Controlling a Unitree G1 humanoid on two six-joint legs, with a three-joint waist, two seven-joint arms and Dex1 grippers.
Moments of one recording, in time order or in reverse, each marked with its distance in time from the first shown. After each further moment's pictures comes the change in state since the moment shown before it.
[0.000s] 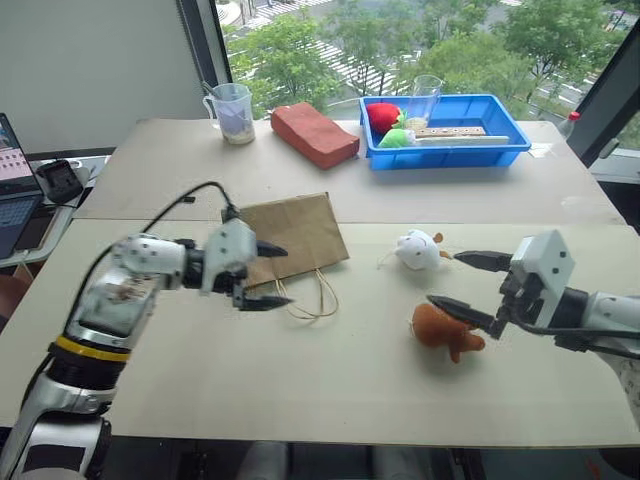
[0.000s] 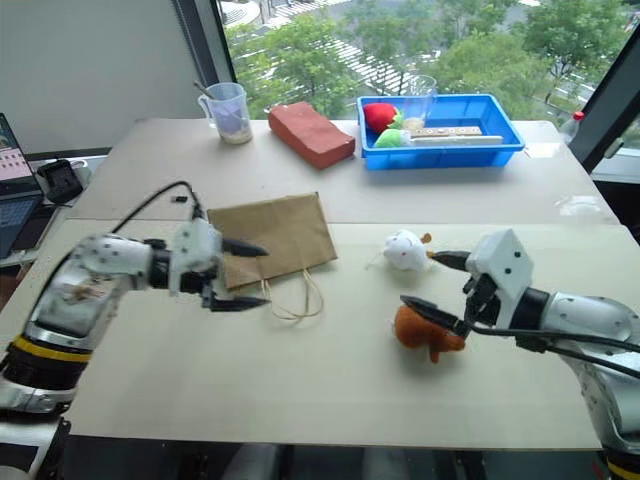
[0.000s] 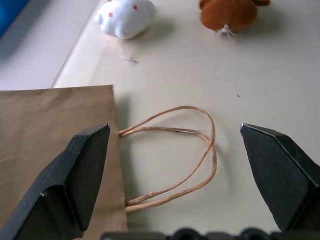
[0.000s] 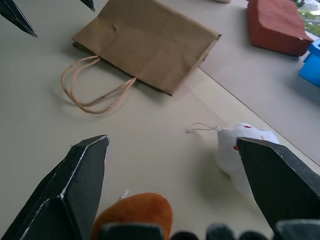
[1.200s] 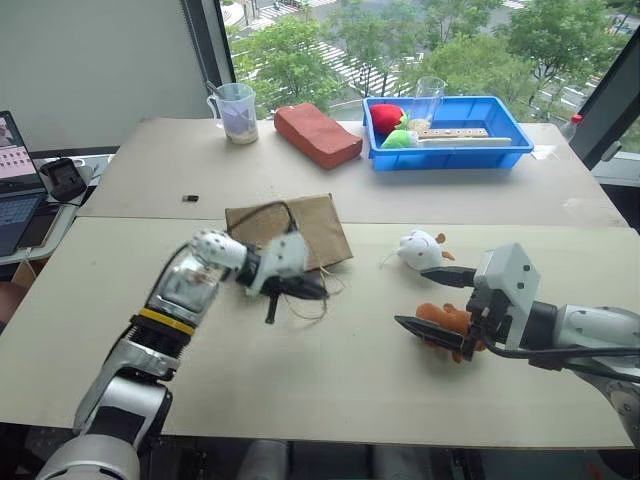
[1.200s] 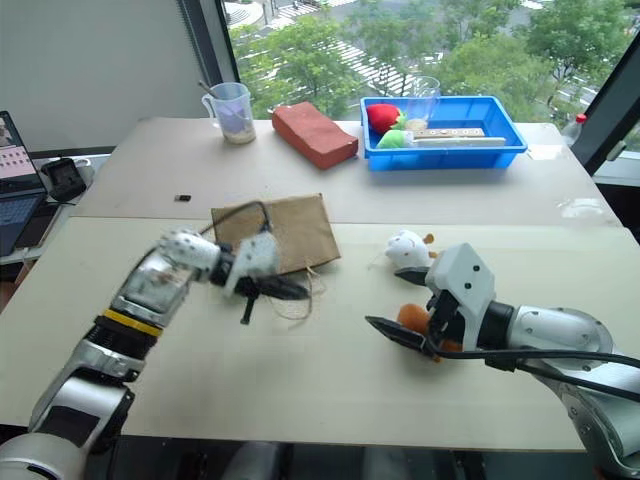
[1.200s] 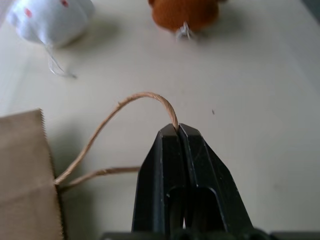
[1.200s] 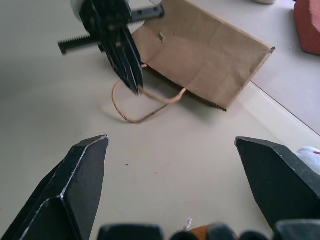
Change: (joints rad) left arm -0.201 -0.176 -0.036 0.278 0.003 0.033 -0.199; right arm -0.013 0.001 0.071 -0.165 0.103 0.144 -0.164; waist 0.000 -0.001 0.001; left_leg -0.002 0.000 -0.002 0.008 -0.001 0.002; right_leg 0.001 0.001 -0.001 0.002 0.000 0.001
